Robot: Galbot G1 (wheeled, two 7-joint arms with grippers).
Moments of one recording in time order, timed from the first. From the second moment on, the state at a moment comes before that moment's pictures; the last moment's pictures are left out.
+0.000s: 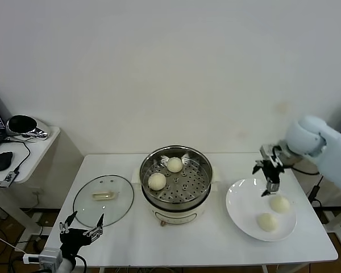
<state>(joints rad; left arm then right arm) 1.69 -1.43 -0.78 -2.23 -0.06 0.40 0.18 0.03 0.49 -0.66 1.56 -0.14 -0.33 -1.35</state>
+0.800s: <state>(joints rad) 1.69 -1.43 -0.78 -2.21 -0.04 0.40 0.18 -0.31 0.50 -0.47 1.49 -0.30 -0.29 -1.31</state>
